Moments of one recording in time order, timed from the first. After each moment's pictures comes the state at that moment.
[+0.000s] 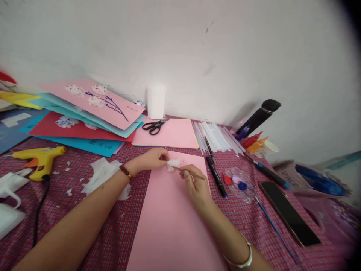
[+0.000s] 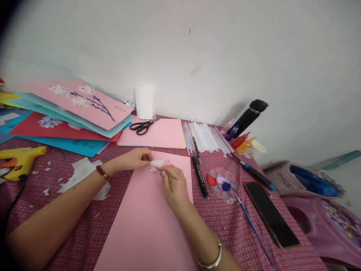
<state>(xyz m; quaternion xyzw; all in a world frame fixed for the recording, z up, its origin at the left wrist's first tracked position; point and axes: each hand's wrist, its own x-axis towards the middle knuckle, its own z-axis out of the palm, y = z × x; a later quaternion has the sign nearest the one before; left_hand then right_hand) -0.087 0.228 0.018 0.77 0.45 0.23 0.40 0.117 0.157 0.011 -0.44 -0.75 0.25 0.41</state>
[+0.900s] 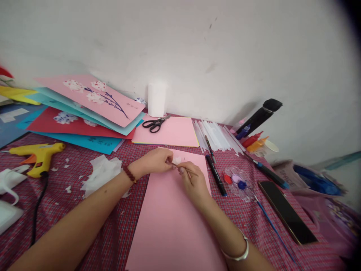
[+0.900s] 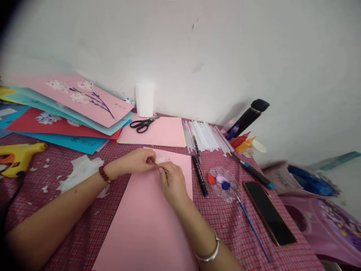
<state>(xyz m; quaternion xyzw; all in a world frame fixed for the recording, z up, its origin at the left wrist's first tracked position) -0.074 0.217 0.025 0.84 0.46 0.18 0.21 0.112 0.166 0.007 -0.44 -0.79 0.21 0.38</state>
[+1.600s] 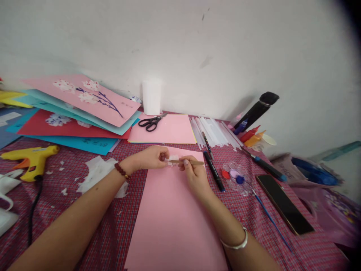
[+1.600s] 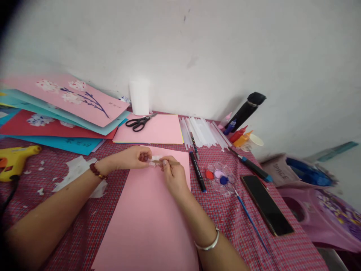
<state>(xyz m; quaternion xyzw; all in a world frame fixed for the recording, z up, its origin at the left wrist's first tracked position) -0.083 0.220 0.027 0.80 0.44 0.18 0.37 0.118 0.178 -0.001 -0.45 -0.67 0.37 0.46</state>
